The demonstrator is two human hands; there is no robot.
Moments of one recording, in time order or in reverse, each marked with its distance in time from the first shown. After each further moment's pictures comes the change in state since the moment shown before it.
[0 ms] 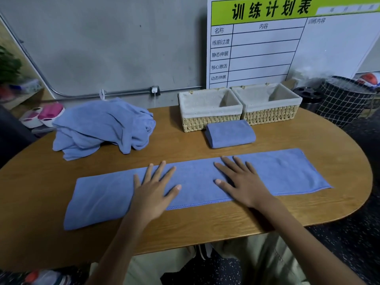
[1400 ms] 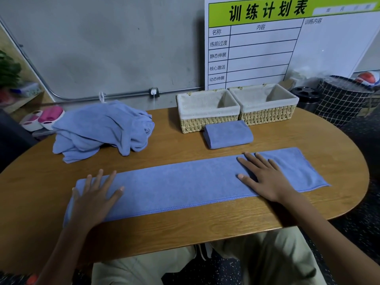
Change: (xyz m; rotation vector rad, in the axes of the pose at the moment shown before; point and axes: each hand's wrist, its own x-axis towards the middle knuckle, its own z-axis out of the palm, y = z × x) left_hand -0.031 -0.126 -0.016 0.098 0.003 -0.353; right_hand -0.013 0.063 -0.019 -0.012 0.013 0.099
